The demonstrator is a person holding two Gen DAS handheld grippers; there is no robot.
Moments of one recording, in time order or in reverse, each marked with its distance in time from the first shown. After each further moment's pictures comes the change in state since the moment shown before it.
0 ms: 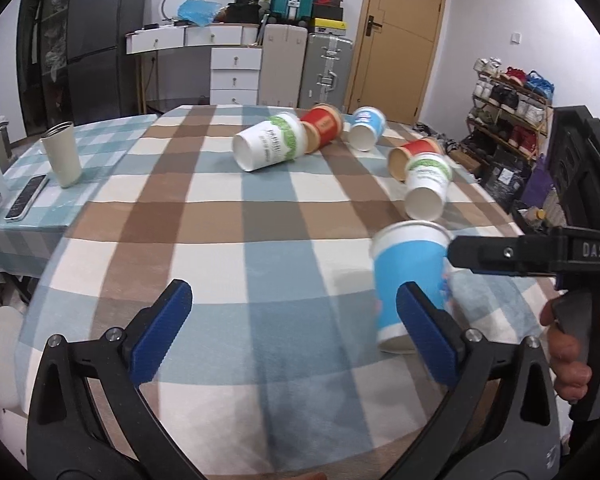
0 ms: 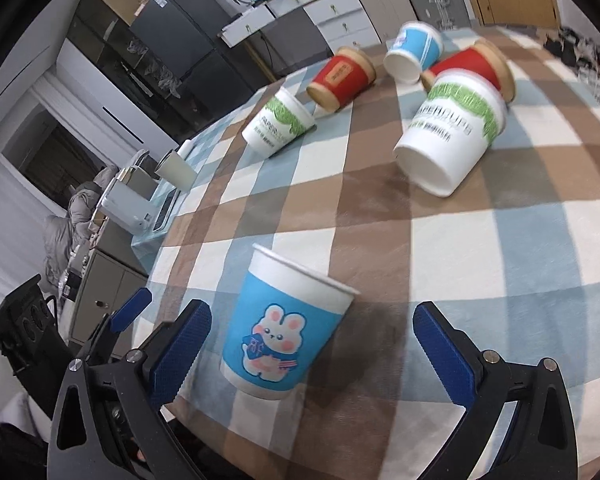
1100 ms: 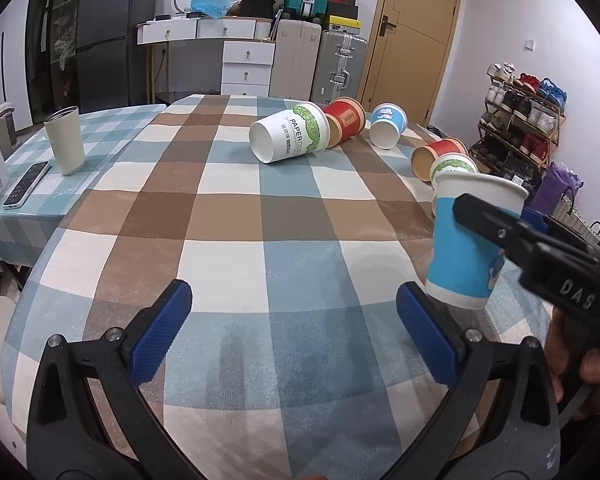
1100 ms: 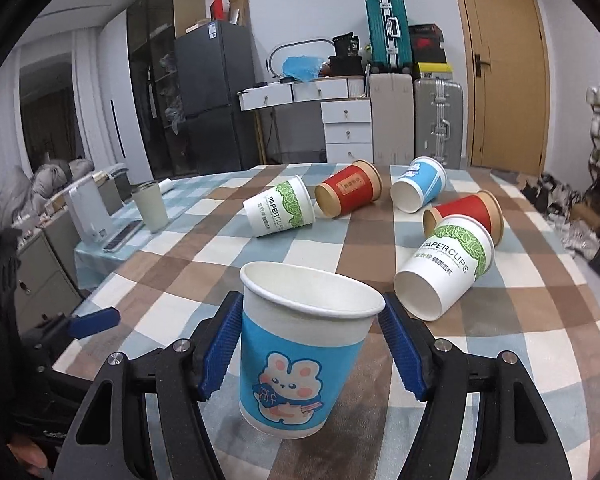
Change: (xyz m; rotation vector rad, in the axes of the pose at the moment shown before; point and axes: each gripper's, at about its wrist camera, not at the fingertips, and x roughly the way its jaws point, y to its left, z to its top) left arm 0.028 0.012 -0.005 -0.039 0.005 0.012; right arm 0.010 0.056 -0.011 -0.352 -0.409 -0.269
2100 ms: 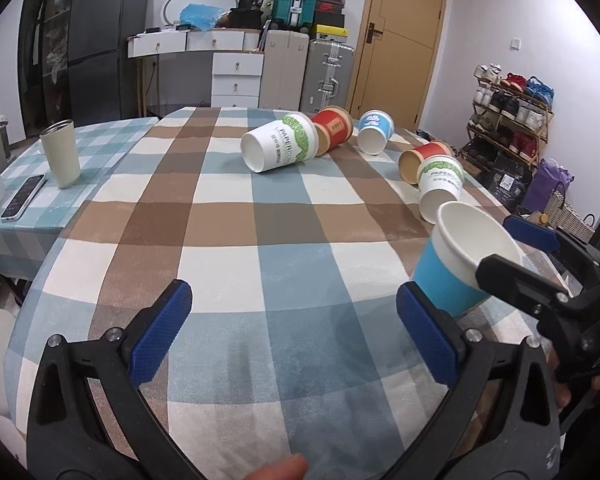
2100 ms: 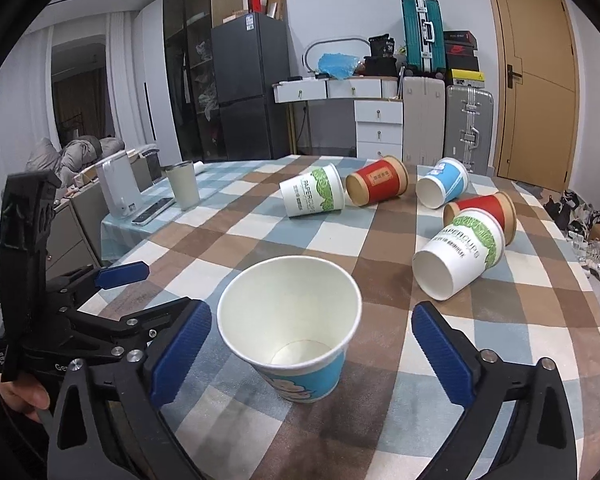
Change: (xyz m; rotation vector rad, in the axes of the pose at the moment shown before) left arm -0.014 -0.001 -0.005 0.043 -0.051 -0.033; right arm -0.034 0.001 -0.021 -0.082 0.009 0.111
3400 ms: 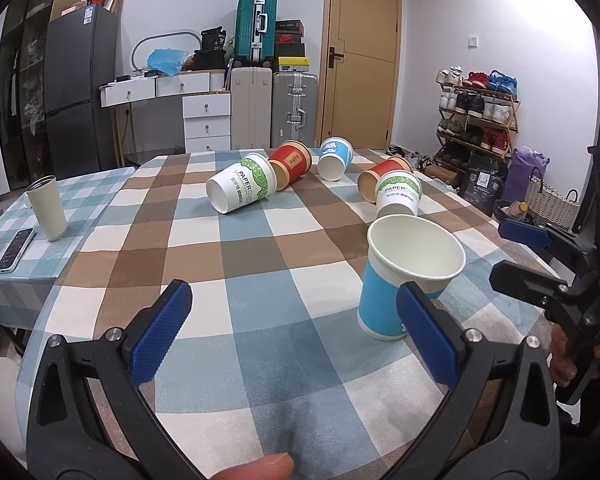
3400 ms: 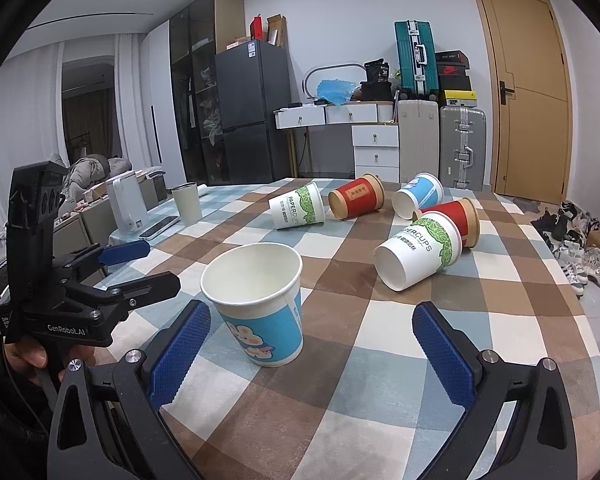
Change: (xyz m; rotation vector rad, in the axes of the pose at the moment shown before) left arm -0.034 -0.032 -0.005 0.128 -0.115 -0.056; right arm -0.046 -0.032 -0.030 0.008 -0.098 0.017
